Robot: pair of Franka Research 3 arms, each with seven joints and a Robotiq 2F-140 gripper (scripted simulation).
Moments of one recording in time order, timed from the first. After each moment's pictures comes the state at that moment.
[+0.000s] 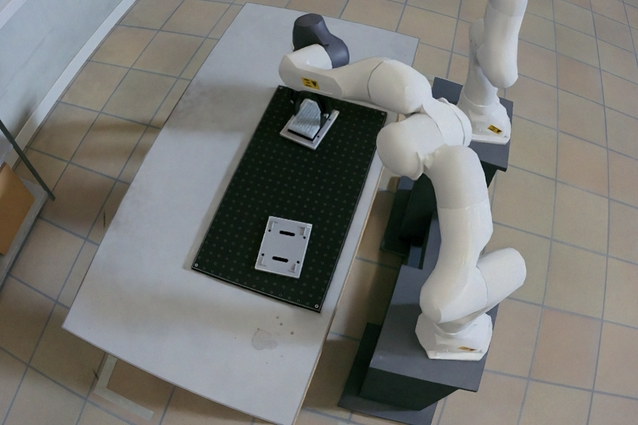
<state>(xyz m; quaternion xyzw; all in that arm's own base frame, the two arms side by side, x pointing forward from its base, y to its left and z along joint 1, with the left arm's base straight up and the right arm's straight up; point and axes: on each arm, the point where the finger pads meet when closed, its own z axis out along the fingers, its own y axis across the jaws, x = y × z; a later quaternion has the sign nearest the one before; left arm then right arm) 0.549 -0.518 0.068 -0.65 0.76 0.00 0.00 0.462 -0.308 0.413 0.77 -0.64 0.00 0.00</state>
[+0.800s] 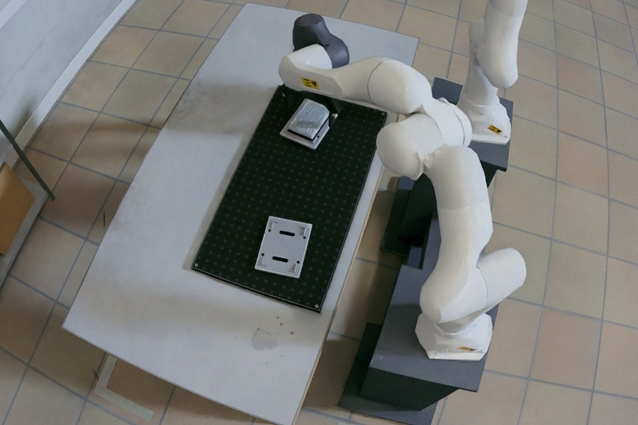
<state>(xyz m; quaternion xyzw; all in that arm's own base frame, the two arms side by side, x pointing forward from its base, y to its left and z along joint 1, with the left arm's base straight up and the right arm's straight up) 0.549 -0.518 0.067 -0.65 0.76 0.00 0.00 0.462 -0.308 0.413 0.77 -0.64 0.00 0.00</state>
